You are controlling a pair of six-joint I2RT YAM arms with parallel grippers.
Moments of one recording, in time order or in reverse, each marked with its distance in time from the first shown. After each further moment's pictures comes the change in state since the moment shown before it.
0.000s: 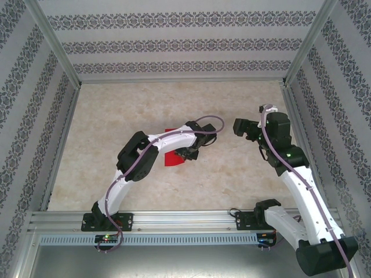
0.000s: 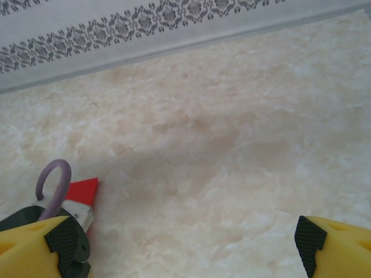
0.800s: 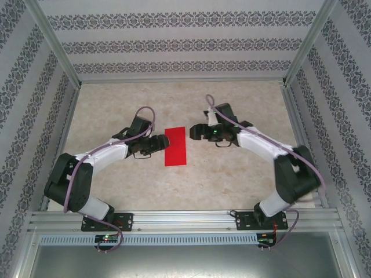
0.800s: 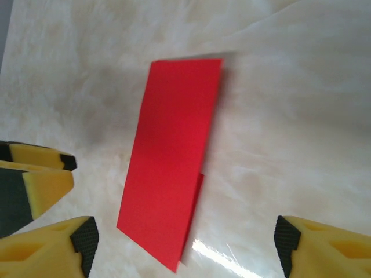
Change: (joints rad) left arm 0.466 -0.760 -0.988 0.911 0.616 -0.062; right arm 0.277 0.739 0.145 0.264 -0.406 0.153
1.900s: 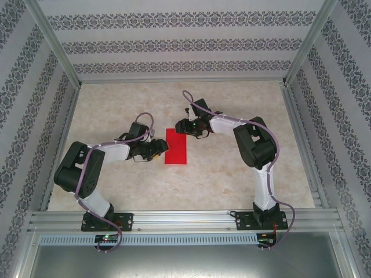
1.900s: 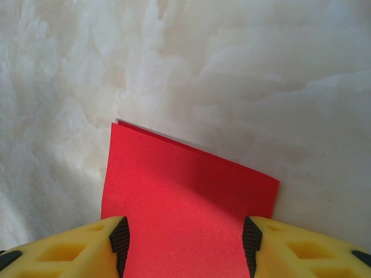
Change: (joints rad) left arm 0.055 0.158 -0.071 0.221 0.194 -0.085; right arm 0.041 0.498 0.362 0.051 -0.006 0.058
